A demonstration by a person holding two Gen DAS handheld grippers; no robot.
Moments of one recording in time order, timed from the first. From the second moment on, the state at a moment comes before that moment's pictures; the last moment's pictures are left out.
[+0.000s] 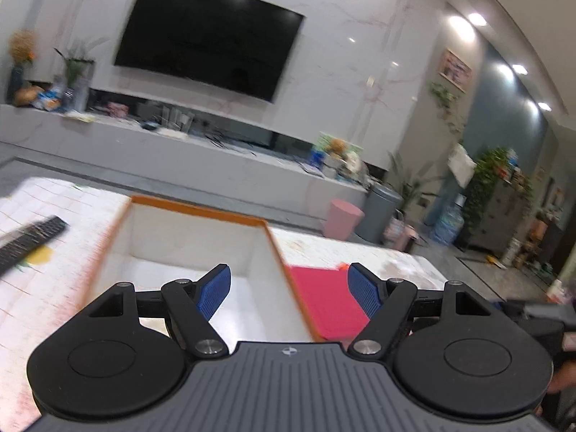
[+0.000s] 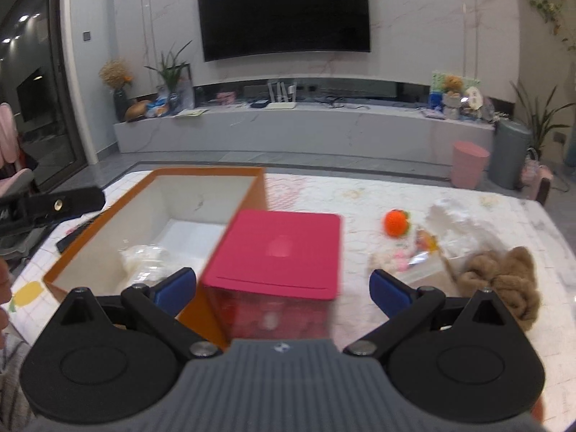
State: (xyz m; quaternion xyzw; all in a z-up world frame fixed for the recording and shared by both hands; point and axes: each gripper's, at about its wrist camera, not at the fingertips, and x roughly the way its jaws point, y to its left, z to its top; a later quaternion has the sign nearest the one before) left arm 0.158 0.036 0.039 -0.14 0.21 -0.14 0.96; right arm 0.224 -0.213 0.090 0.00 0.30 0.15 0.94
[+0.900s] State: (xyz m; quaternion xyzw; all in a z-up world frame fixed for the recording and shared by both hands) left arm 0.129 -0.124 -0.013 0.00 0.25 -0.24 0.94; right arm 0.221 -0.332 0.096 -0.02 0.27 -0.05 0.96
